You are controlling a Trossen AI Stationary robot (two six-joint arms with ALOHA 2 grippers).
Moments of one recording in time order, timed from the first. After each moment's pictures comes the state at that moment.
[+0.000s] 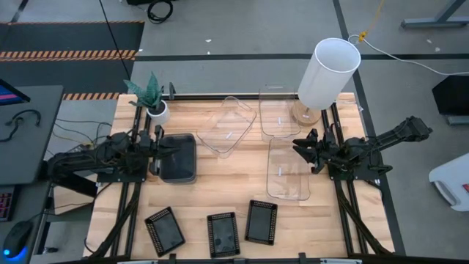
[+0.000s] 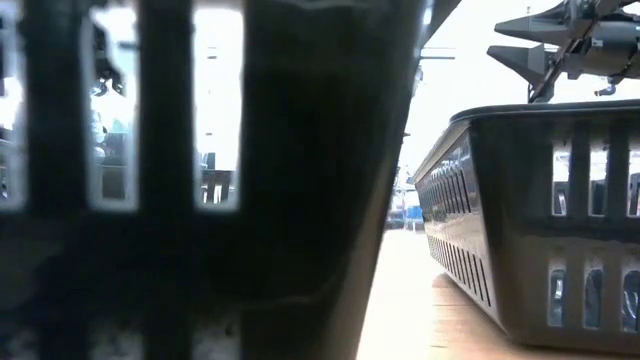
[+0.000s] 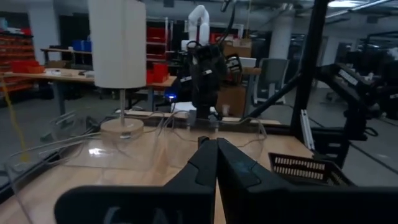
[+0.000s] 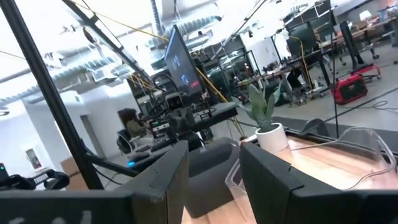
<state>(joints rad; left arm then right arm) 0.12 0.07 0.11 0.08 0.06 -0.08 0.30 0.43 0.01 0.72 0.50 0.25</state>
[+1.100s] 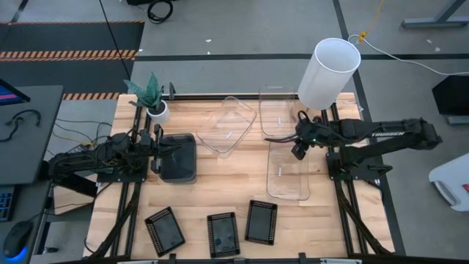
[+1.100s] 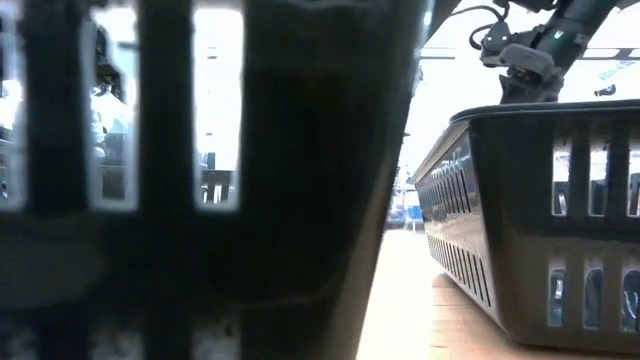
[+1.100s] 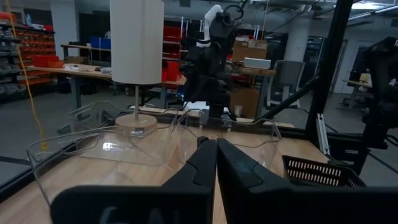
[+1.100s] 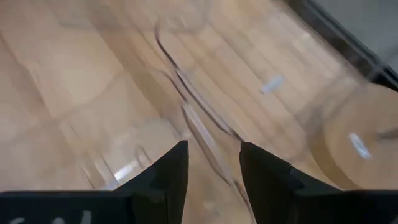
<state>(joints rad) 0.12 0.07 0.10 0.07 0.01 -0.10 -0.06 0.90 0.75 -0.86 0.39 0.50</state>
